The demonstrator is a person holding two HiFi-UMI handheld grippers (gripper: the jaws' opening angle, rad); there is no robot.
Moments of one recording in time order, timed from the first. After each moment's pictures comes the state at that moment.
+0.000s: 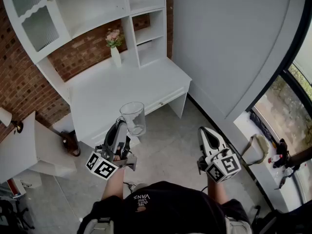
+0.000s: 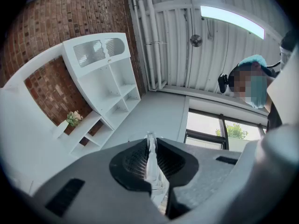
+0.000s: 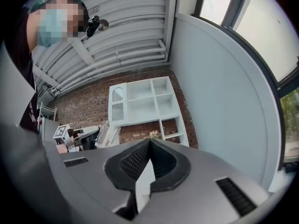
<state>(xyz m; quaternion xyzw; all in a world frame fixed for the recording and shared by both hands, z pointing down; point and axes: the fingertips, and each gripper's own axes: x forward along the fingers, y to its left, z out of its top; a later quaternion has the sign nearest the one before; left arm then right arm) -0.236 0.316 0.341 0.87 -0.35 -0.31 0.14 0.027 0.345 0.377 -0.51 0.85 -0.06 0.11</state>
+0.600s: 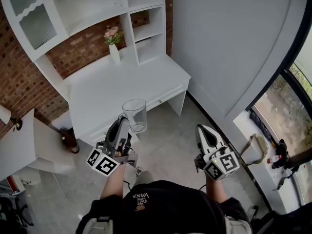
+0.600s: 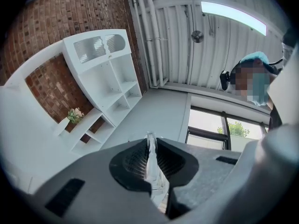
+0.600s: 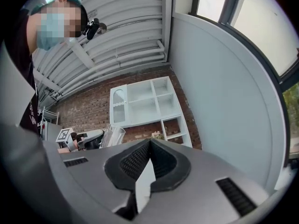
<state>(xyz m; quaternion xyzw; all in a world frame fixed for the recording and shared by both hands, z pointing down) -0.213 0.303 0.352 0.87 -0.36 -0.29 0.14 0.035 0.334 0.385 -0.50 0.86 -0.07 0.11</state>
